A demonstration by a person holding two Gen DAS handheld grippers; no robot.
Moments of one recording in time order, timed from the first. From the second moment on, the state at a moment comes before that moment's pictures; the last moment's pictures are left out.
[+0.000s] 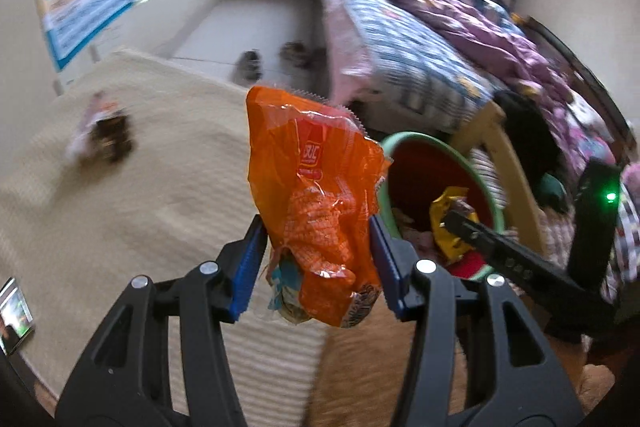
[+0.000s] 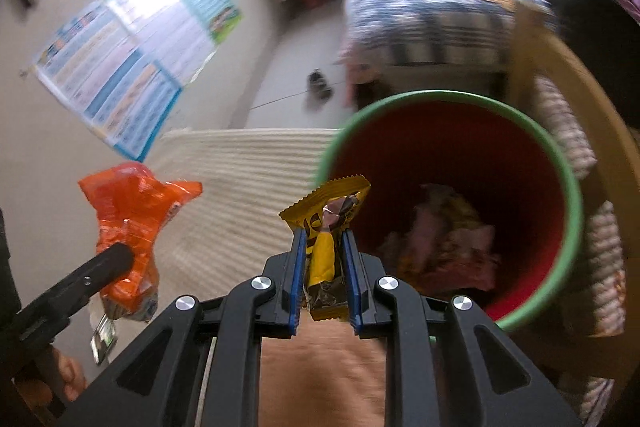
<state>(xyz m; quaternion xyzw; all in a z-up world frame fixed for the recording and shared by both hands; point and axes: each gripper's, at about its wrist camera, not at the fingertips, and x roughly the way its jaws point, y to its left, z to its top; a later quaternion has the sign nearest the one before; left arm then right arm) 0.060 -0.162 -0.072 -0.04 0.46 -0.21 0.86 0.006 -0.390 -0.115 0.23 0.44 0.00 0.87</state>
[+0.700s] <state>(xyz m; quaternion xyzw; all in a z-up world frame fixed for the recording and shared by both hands) 0.052 -0.275 -0.083 0.03 0.47 -0.30 0.83 -0.030 -0.467 -0.126 0.29 0.43 -0.08 0.86</state>
